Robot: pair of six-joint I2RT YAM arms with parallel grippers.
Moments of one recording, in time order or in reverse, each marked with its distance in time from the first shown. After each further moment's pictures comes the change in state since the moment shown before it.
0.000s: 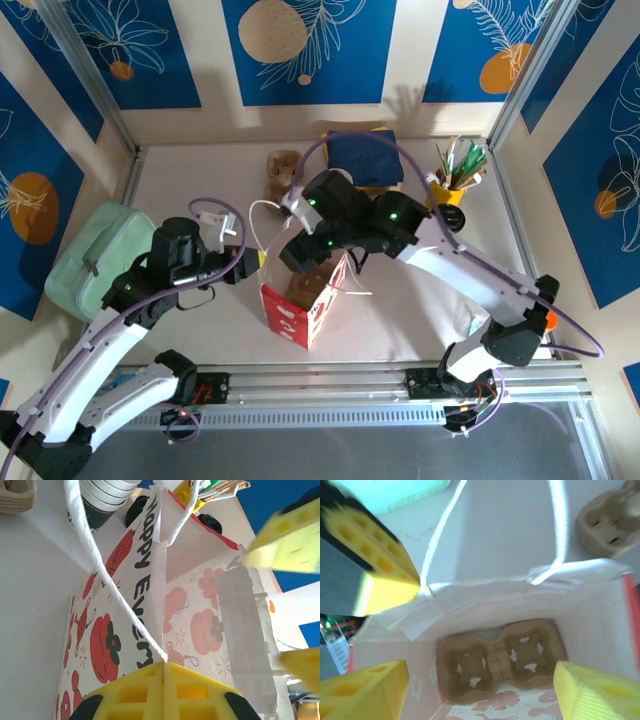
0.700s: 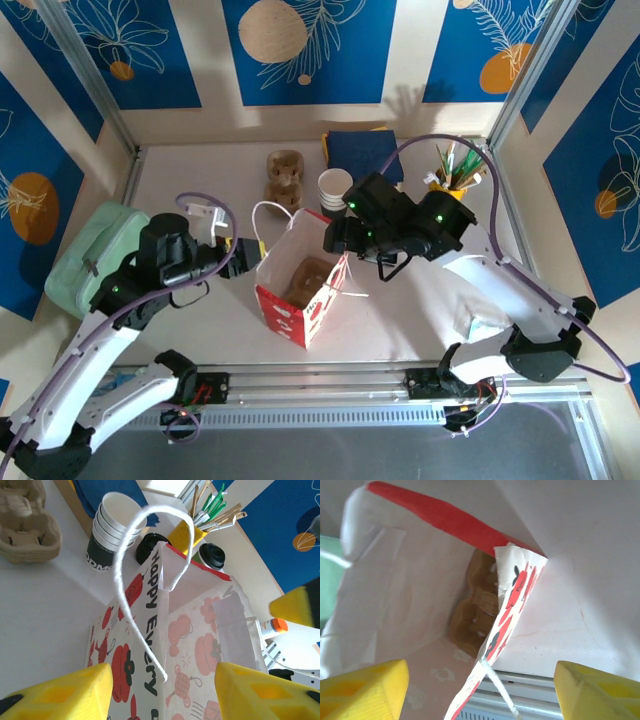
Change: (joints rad) left arm 0.000 -0.026 0.092 -0.036 -0.105 0.072; right arm -0.090 -0.109 -0.062 -0.277 0.097 0.883
